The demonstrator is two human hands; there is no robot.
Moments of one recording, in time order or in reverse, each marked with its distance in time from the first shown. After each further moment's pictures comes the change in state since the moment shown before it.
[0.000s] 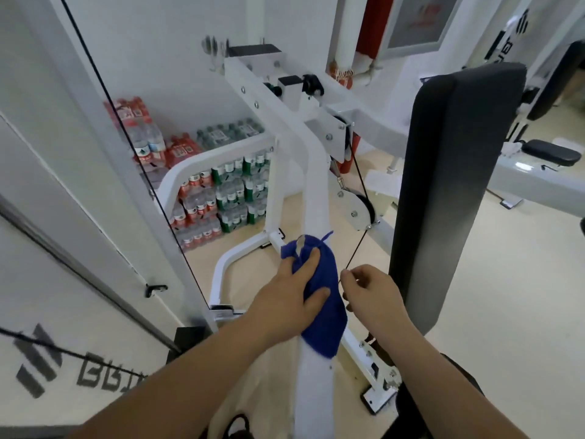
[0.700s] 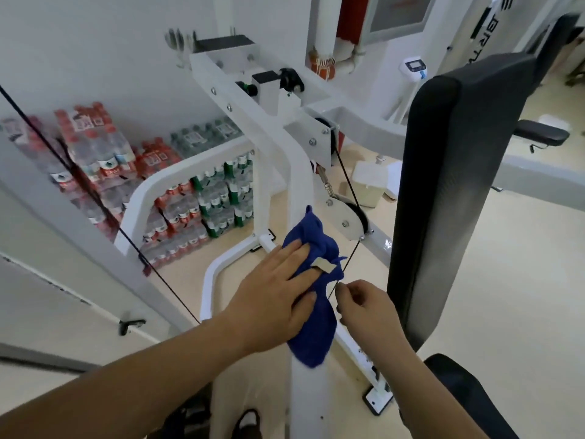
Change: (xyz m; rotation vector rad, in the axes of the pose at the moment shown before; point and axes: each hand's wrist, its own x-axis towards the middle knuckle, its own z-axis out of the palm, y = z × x) left_hand 0.075 -0.018 -0.034 0.394 0.209 0.533; right_hand 0.052 -0.004 0.003 0.074 0.005 0.104
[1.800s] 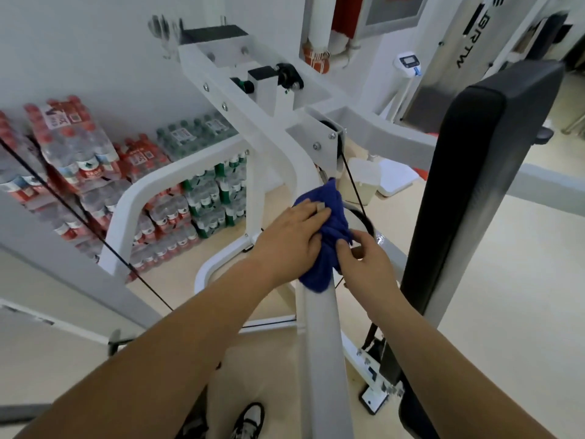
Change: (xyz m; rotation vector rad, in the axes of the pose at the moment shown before) left_hand 0.108 -0.061 -0.006 -0.198 0.012 -0.178; right_hand 0.073 -0.061 0.013 0.245 0.106 -0.118
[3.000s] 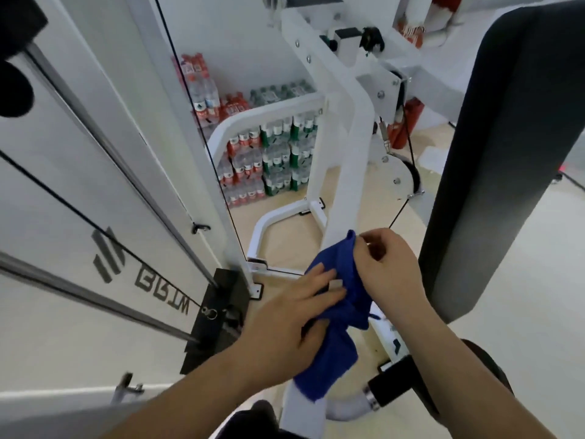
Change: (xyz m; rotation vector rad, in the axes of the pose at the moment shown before) left_hand -0.304 0.146 0.046 -0.192 0.109 -0.090; right_hand -0.156 0.059 -0.048 -0.241 -0.175 -0.219
